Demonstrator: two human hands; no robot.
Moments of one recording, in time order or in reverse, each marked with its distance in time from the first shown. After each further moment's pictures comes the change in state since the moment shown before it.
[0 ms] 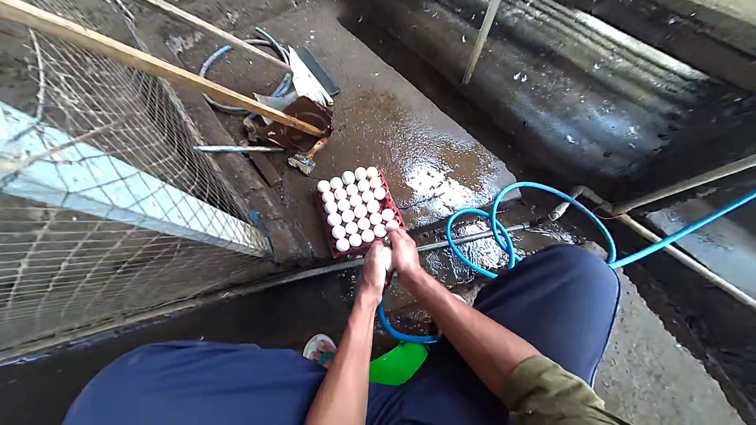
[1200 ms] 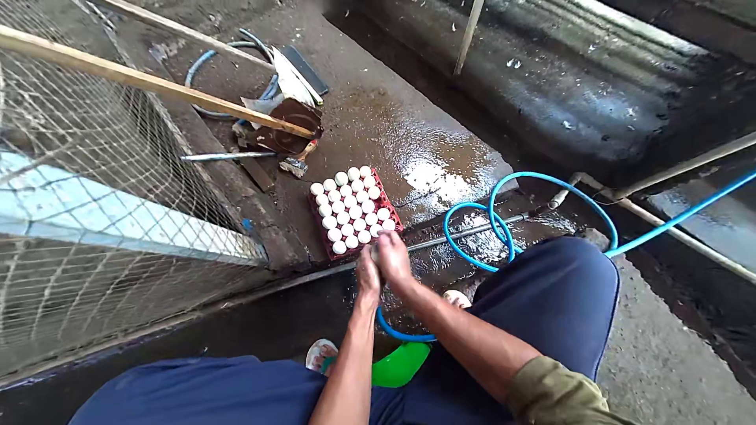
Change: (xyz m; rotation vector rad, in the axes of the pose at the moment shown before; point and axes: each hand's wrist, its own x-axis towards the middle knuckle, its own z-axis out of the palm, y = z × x) left_hand -0.001 0.001 0.001 -0.015 0.078 0.033; right_hand -0.005 0.001 0.006 -0.022 0.009 -0.029
